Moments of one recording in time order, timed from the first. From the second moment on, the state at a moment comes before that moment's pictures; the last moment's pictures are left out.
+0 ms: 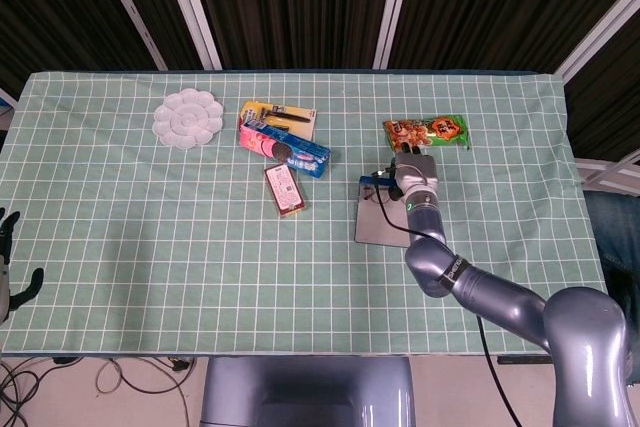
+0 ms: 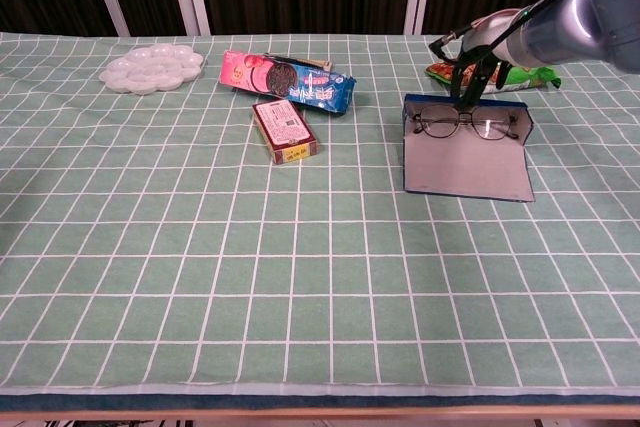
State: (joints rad) left arm -0.09 -1.14 -0.13 -1.73 1.24 1.48 0.25; right arm 1.15 -1.61 0.40 -1.13 0.07 0.81 -0.99
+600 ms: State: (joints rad) left arm -0.09 -1.13 -0.13 -1.74 1.24 1.48 0.23; right arm 1.19 -1.64 0.39 -1.17 0.02 0.91 -0.96
